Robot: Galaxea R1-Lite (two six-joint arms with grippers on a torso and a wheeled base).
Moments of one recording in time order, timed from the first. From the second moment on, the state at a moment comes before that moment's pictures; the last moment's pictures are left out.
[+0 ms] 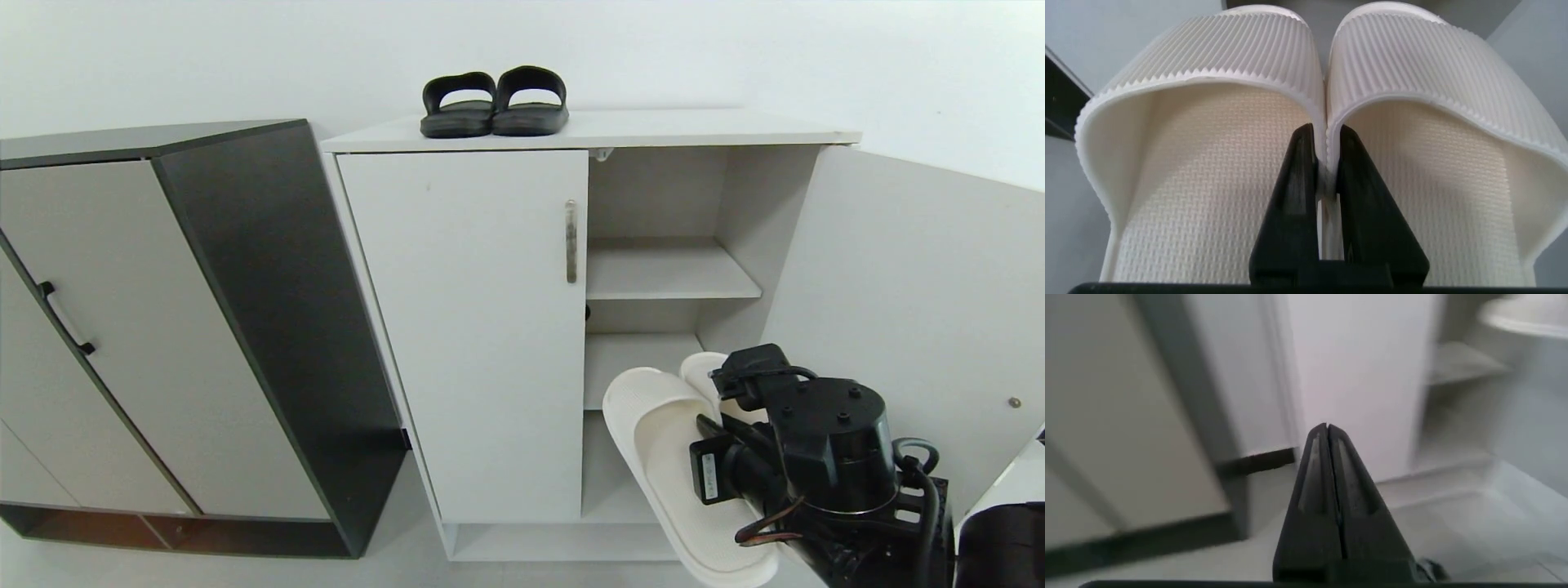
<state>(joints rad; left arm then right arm) 0.15 0.12 -0.01 -0.04 -0.27 0.12 0.83 1.73 -0.58 -0.76 -0.64 0.16</state>
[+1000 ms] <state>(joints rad) 0.38 0.04 -0.01 -0.01 -0.33 0.13 0.85 1.73 -0.56 -0.76 -0.64 0.15</state>
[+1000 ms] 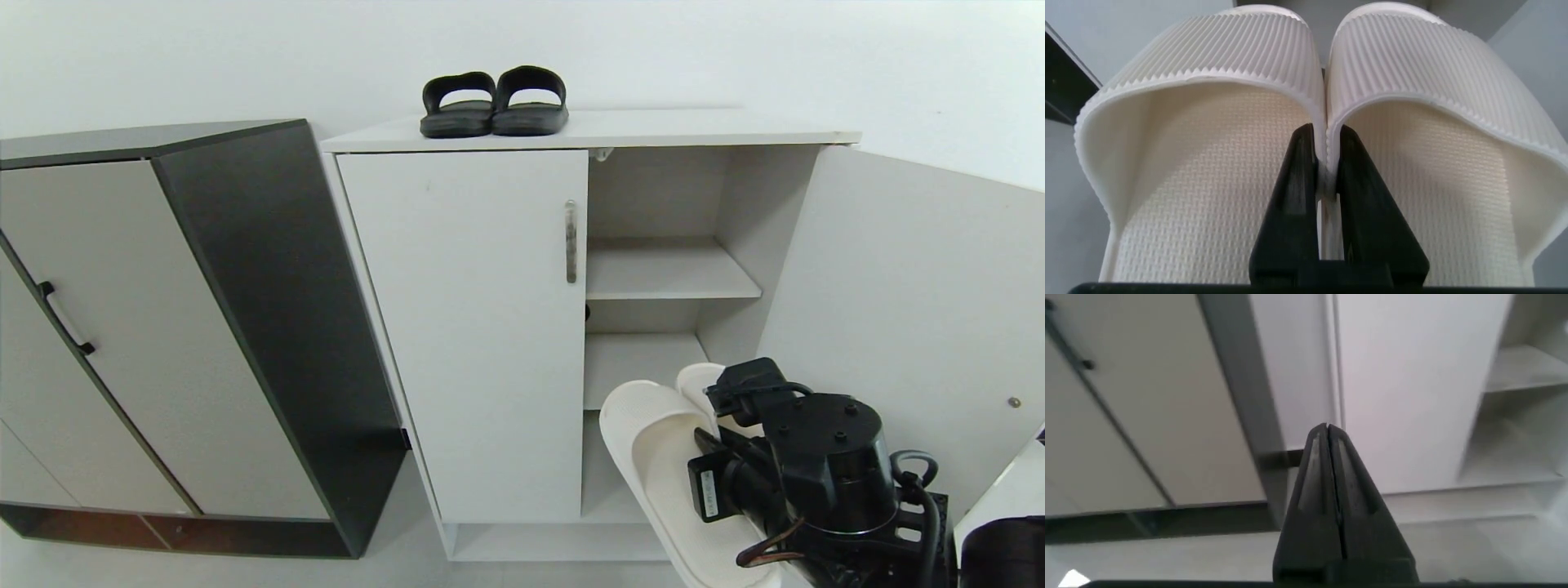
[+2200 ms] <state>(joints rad) 0.00 0.01 0.00 0.00 -0.06 0.04 0.87 1.79 -0.58 -0.87 -0.62 0.16</state>
